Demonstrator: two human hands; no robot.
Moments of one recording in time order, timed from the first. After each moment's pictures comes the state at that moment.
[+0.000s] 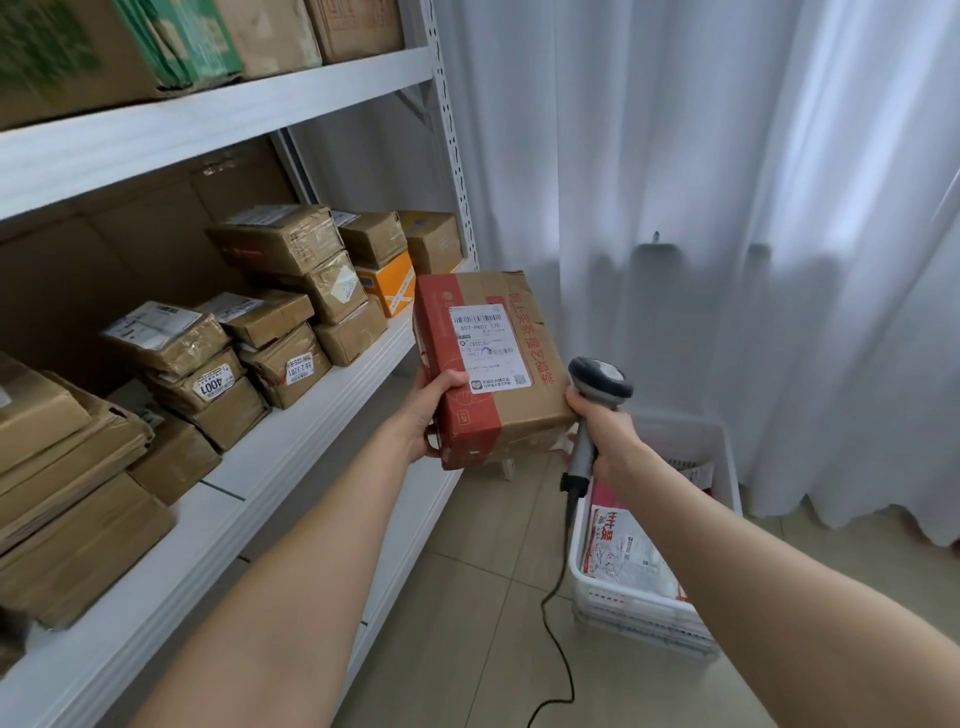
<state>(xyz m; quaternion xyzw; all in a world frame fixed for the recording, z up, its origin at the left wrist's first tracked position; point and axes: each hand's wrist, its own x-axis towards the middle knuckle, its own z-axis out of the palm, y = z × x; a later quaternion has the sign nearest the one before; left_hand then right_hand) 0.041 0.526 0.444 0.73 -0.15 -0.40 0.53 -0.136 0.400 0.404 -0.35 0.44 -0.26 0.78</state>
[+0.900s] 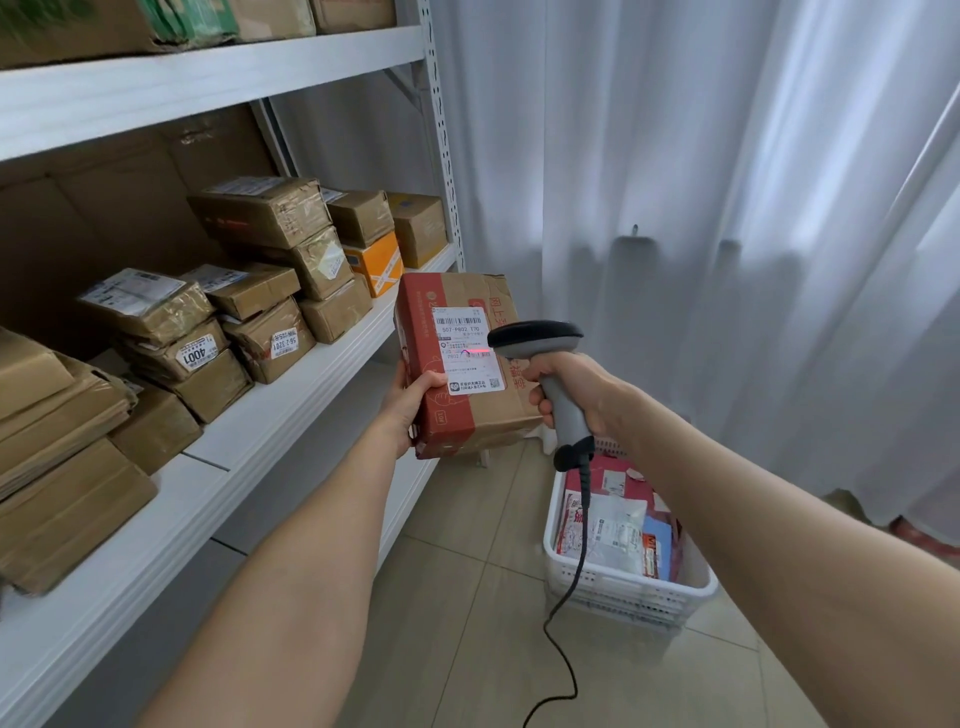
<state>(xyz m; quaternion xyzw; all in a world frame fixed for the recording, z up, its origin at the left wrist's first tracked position) 0.038 0.545 0.413 0.70 -0.15 -0.36 0.60 -0.152 0.423 0.467 -0.56 0.34 -0.09 0.75</state>
